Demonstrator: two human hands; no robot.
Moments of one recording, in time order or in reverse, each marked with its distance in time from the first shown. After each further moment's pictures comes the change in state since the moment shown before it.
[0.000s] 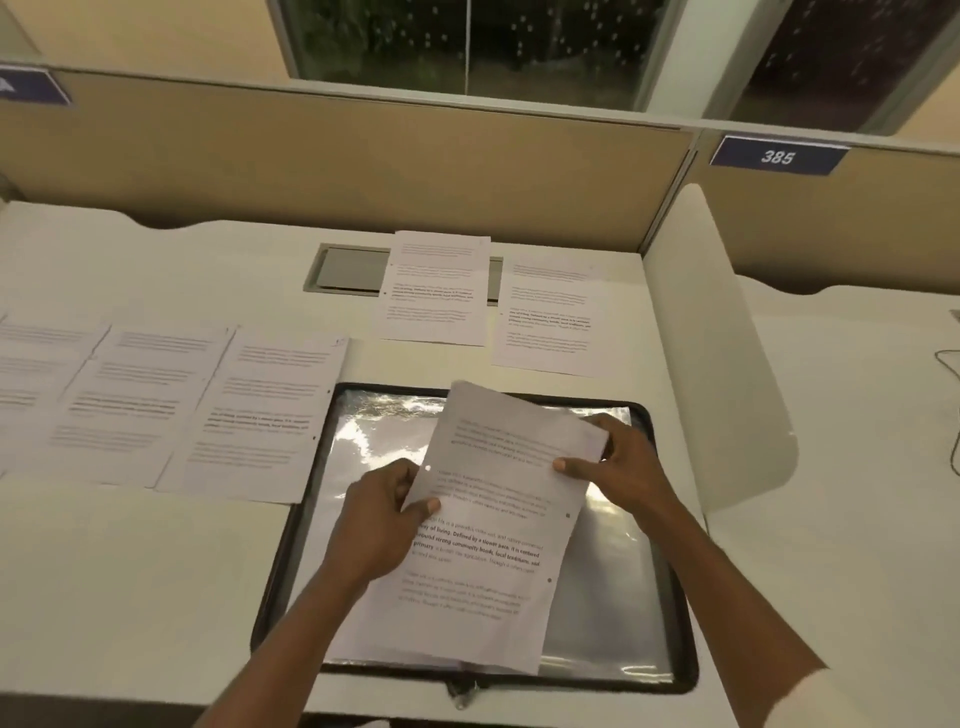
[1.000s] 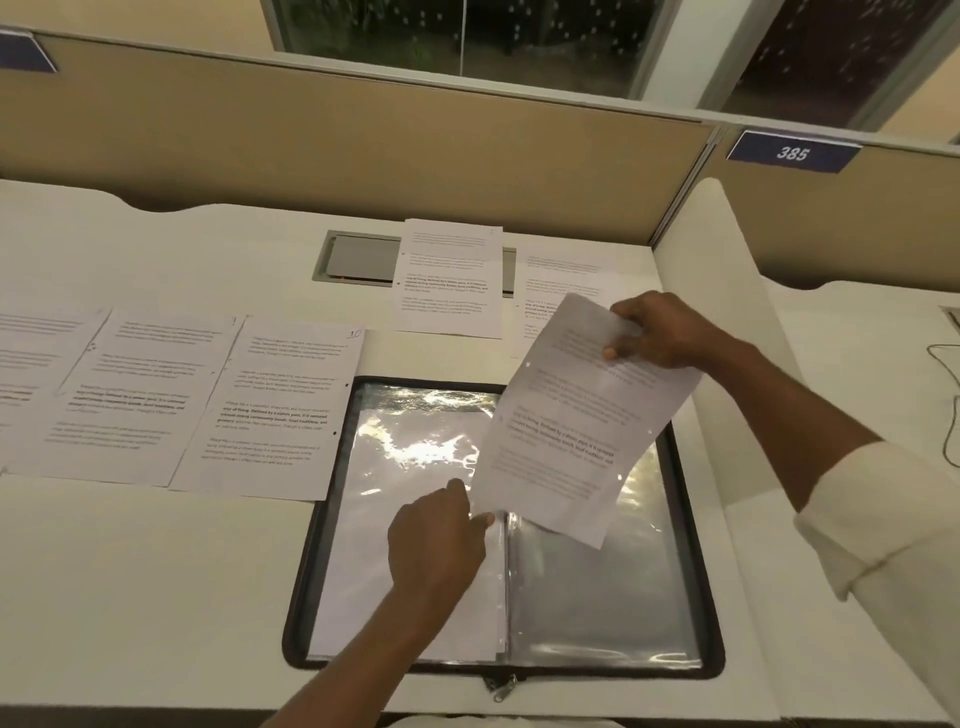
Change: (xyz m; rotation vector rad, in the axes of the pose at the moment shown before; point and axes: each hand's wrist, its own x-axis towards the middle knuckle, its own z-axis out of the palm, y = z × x) left_hand 0.001 -0.021 0.035 0.708 0.124 0.134; right_hand 0.115 -0.113 -0.053 -0.904 -0.170 -0.245
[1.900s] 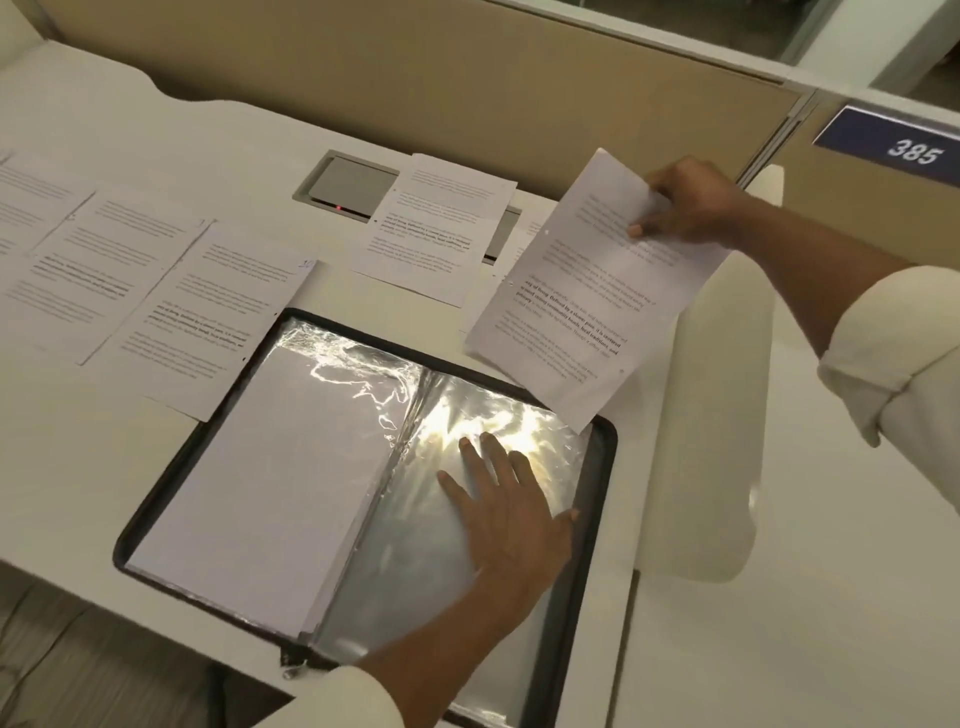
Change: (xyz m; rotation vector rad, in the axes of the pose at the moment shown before) left_hand 0.060 0.245 0.148 0.153 -0.055 -0.311; right_hand 0.172 0.126 -0.094 -0.079 -0.005 -0.191
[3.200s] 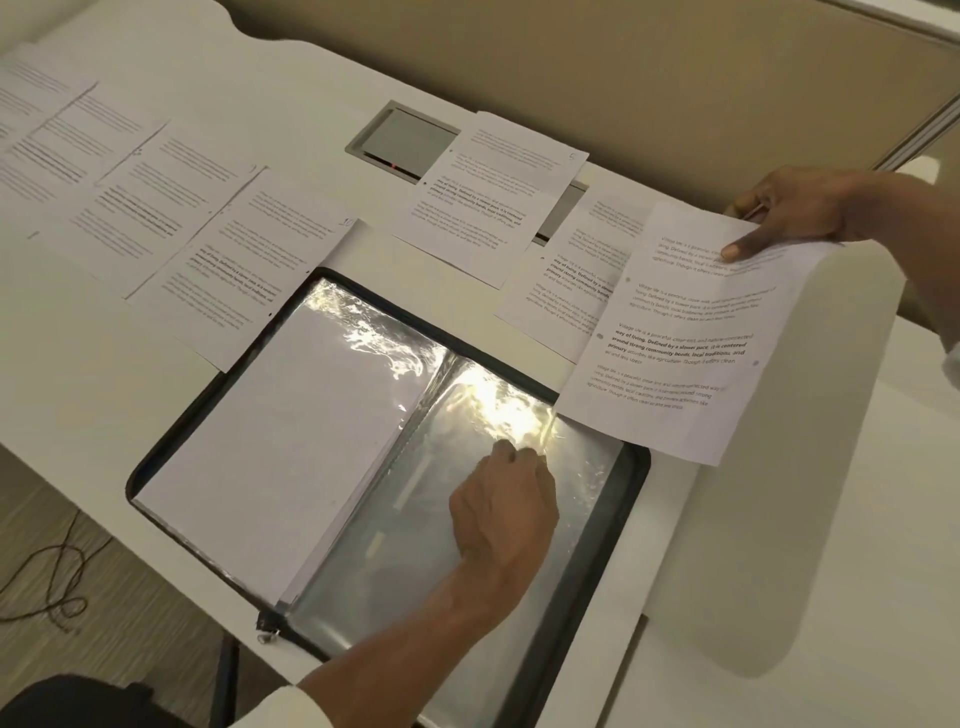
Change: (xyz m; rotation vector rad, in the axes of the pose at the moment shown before) left_hand 0.025 0.002 -0.022 -0.300 0.323 -0.185; right_hand 0.061 0.067 0.011 0.155 -0.456 0.107
